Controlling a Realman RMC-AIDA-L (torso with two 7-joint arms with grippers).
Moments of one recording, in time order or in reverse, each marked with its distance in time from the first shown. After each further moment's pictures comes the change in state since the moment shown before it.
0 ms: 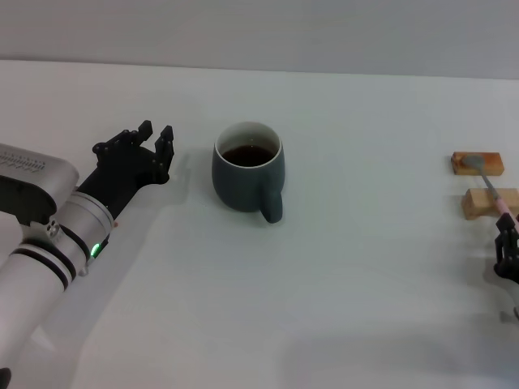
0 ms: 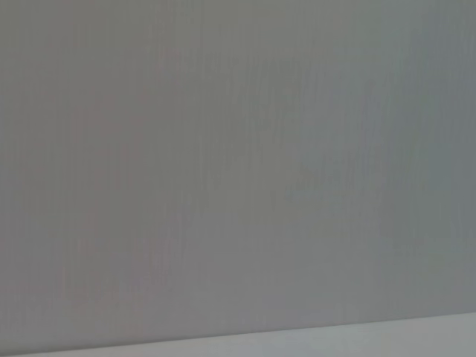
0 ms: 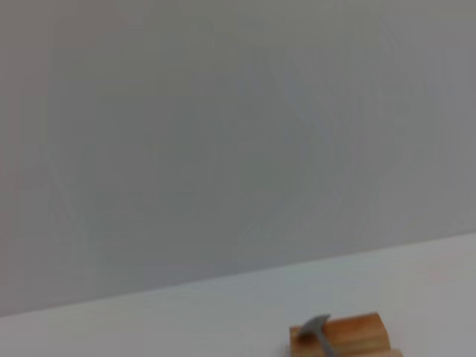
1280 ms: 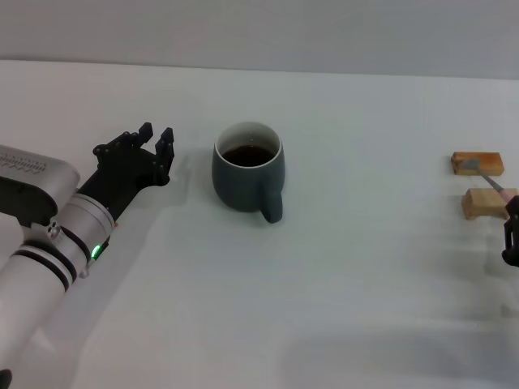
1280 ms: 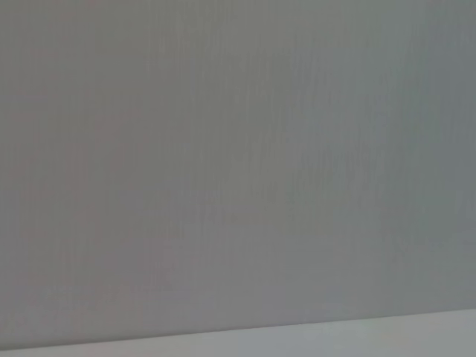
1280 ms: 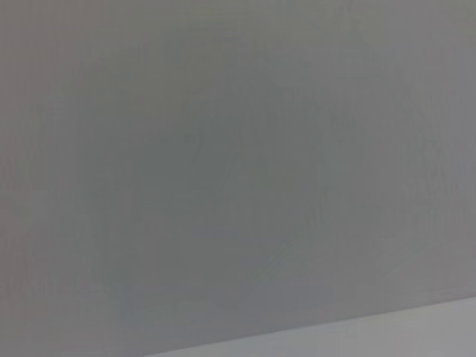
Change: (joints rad) left arm 0.001 -0.003 0.000 0.002 0.000 -0.003 0.000; right arm -0.004 -0.001 0.000 0.006 -0.006 -0.105 0.001
